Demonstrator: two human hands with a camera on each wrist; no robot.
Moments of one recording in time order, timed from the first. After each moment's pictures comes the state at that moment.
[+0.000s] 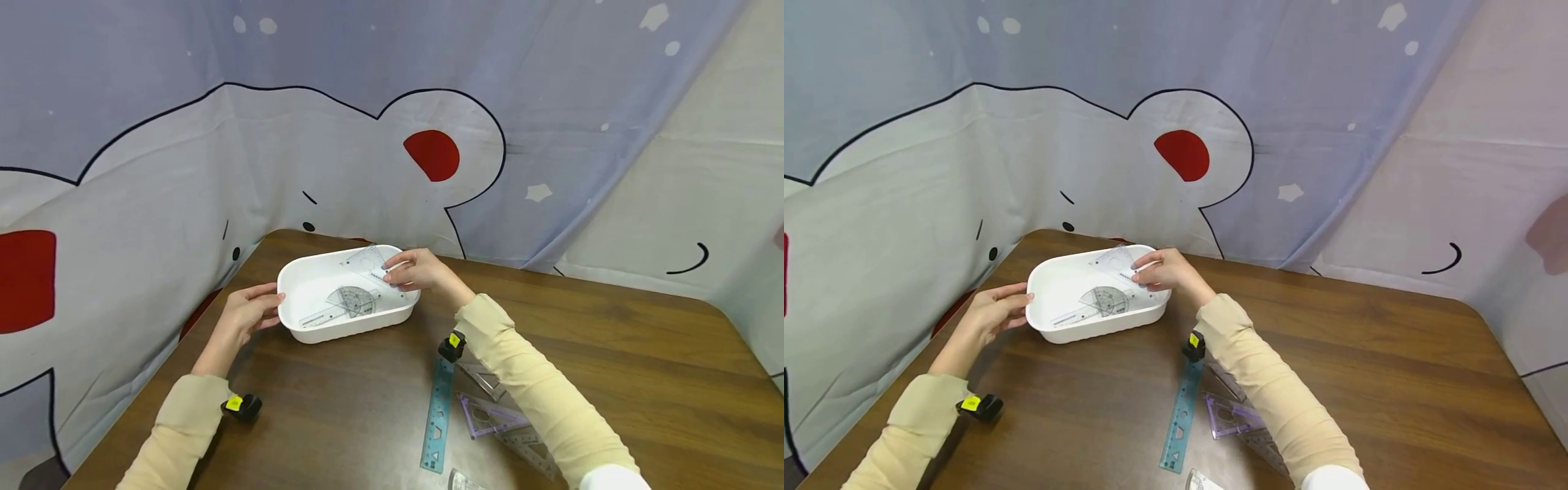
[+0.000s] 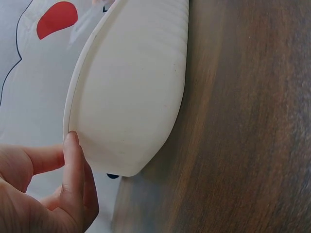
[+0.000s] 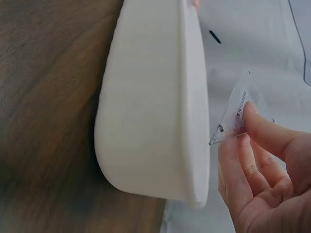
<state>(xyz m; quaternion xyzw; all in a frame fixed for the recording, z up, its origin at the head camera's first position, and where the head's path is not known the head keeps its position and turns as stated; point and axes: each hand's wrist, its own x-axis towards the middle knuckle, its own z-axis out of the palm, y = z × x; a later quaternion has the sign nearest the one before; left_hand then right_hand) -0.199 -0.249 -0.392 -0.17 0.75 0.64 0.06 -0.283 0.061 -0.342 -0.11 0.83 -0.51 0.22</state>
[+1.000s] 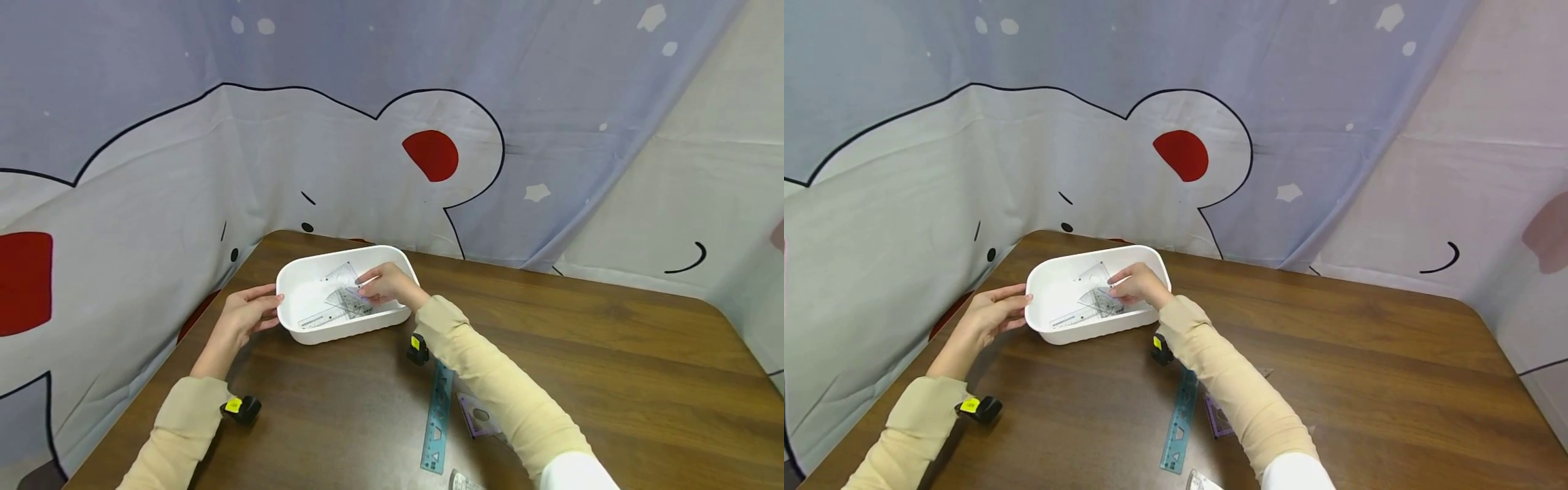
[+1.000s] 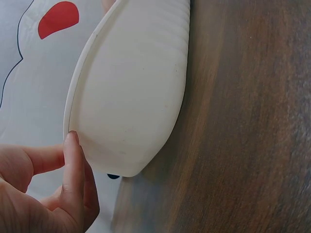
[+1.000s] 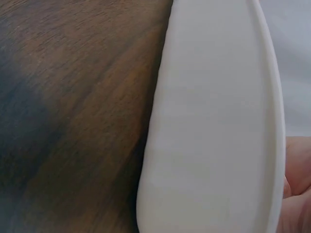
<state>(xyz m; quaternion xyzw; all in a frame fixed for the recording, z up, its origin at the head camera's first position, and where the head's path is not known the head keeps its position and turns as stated) -0.200 -0.247 -0.391 -0.17 0.74 0.64 0.06 -0.288 0.012 -0.380 -0.09 0.83 -0.50 0.25</state>
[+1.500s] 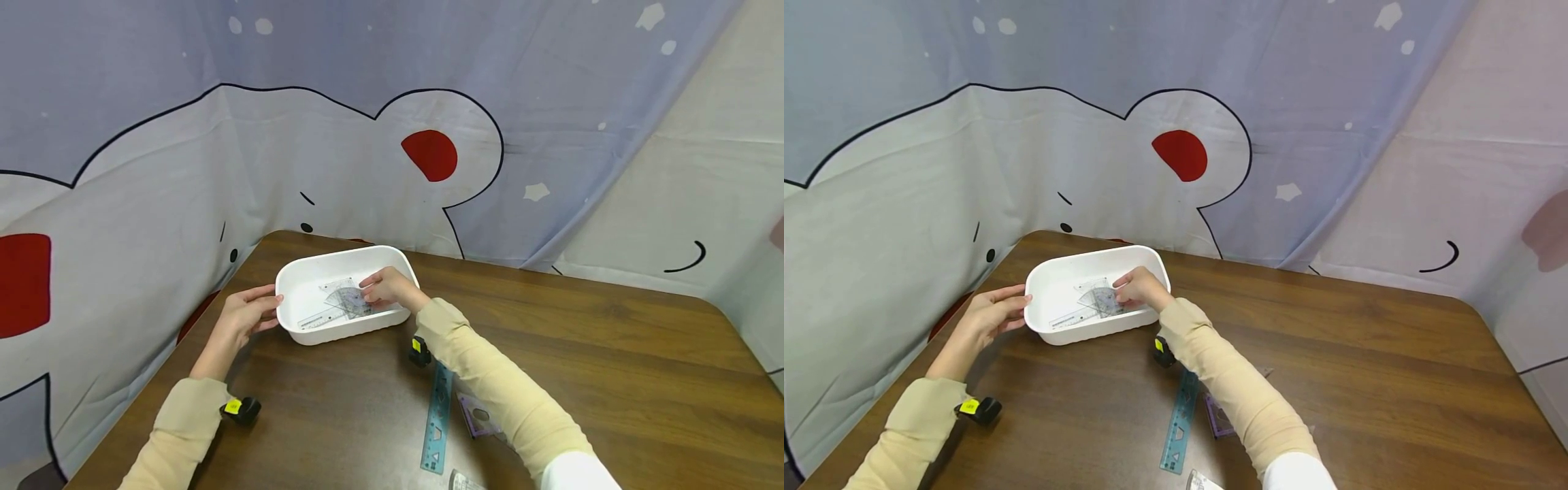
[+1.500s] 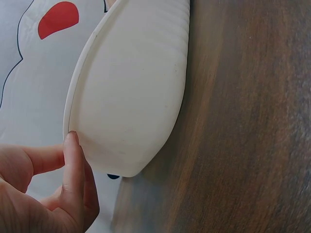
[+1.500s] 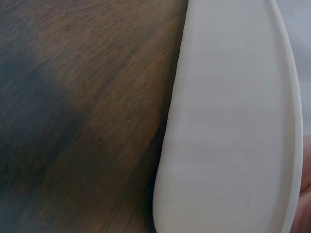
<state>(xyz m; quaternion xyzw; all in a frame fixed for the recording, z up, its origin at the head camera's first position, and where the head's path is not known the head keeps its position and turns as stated) -0.200 -0.248 -0.393 -0.17 0.75 0.64 0.06 -0.291 0.012 -0.388 -0.08 0.84 -0.47 0.25</state>
